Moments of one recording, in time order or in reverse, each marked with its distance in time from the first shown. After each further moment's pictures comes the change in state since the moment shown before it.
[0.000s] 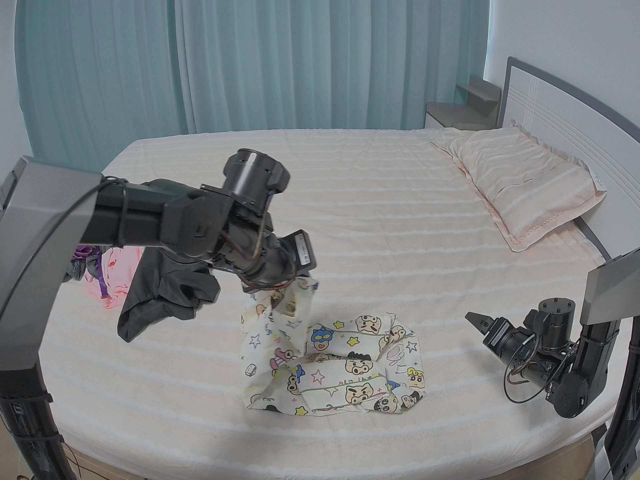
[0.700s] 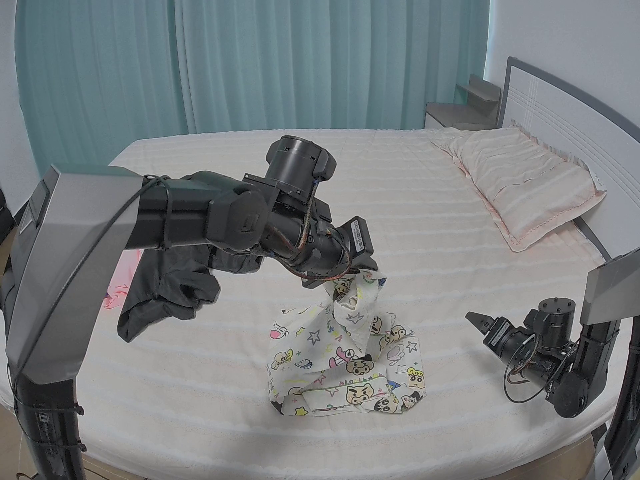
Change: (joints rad) left arm -0.081 0.113 -0.227 0.006 -0.287 -0.062; right arm 0.000 0.000 -0.001 0.000 -0.001 0.000
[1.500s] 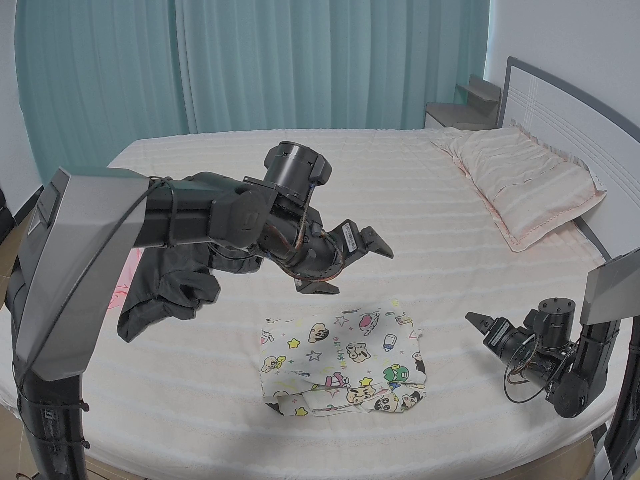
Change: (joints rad) left arm 0.024 0.030 -0.034 0.053 0.014 -0.075; right arm 0.000 0.000 0.001 0.000 0.000 0.000
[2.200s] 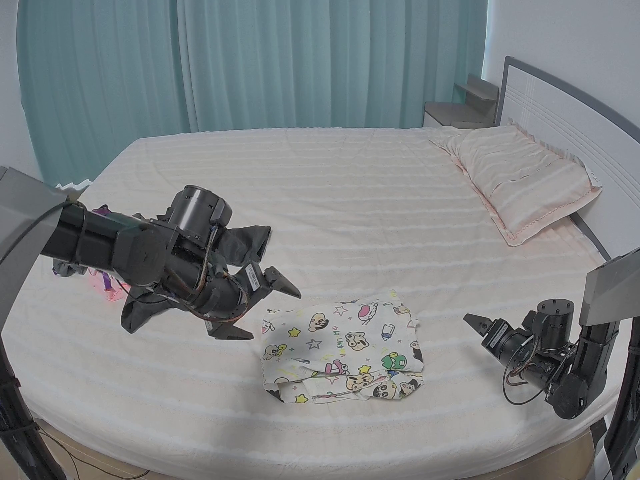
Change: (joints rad) left arm 0.193 -0.256 0.585 -0.152 -0.014 -0.077; right arm 0.008 0.001 0.003 0.000 0.002 0.000
